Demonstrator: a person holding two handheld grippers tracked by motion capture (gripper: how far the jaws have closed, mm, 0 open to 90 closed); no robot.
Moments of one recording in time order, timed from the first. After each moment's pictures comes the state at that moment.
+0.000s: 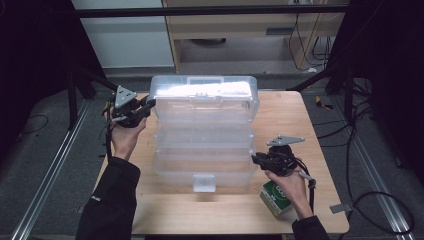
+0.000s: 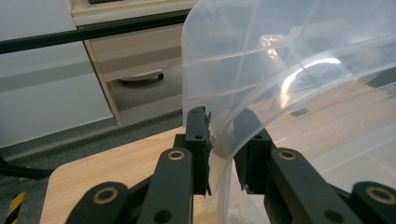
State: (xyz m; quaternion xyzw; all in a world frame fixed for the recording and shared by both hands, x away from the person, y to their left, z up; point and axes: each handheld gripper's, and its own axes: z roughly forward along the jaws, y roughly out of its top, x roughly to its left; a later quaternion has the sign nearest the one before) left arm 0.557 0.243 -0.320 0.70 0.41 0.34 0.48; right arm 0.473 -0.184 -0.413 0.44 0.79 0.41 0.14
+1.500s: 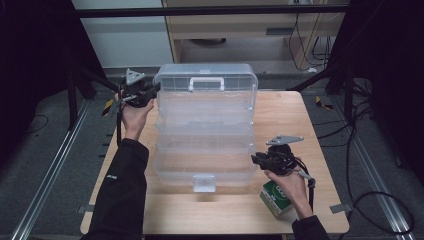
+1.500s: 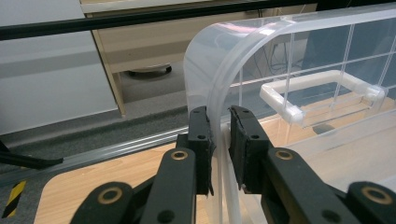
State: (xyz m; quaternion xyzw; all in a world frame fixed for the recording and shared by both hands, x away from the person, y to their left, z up) left arm 0.620 0.233 -0.318 0.68 0.45 0.33 0.47; right arm 0.474 -0.183 -0.412 0.44 0.79 0.40 0.14
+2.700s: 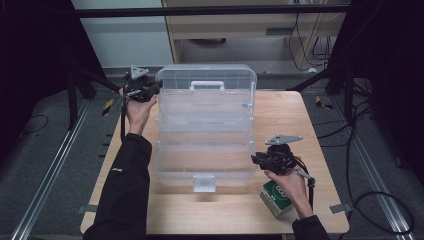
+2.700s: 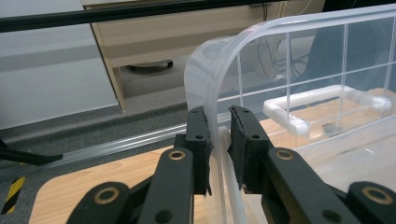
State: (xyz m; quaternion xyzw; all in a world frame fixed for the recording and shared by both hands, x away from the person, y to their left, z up) left arm 0.646 0.230 -0.323 0.69 0.46 0.33 0.46; right arm 0.475 -0.182 -0.411 0.44 0.80 0.39 0.14
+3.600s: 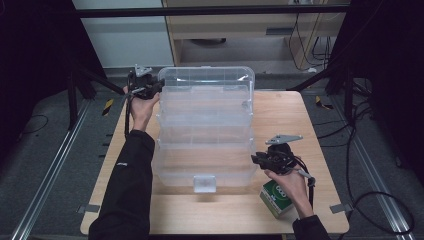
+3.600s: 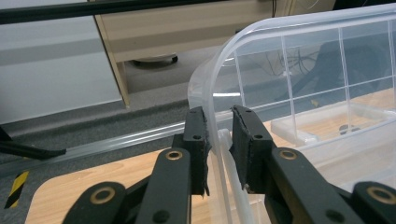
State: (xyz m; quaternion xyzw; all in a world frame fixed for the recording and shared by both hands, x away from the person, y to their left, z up) left arm 0.669 0.229 -0.336 0.69 0.47 0.33 0.44; right arm 0.477 -0.183 -0.412 0.44 0.80 0.39 0.14
